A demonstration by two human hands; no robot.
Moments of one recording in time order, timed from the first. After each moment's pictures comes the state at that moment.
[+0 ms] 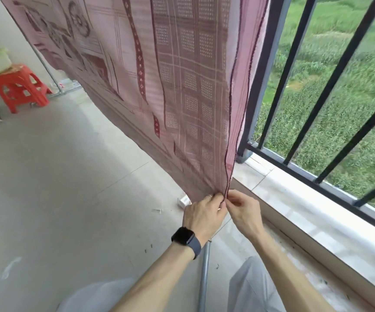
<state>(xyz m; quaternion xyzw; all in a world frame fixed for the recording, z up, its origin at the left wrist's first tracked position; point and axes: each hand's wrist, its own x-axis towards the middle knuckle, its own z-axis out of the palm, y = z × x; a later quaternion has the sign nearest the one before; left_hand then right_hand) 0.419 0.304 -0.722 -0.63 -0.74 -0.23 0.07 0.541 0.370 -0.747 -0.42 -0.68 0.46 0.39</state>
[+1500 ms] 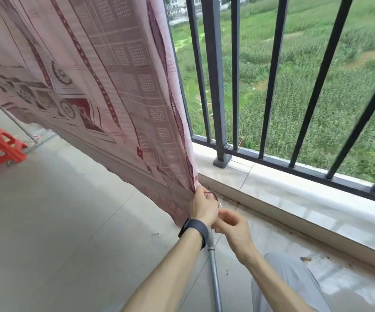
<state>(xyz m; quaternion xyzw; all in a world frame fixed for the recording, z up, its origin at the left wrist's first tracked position) 0.445 0.332 -0.687 -0.43 -0.79 -0.31 -0.30 0.543 0.300 -0.745 -0.41 -0.46 0.64 0.47</state>
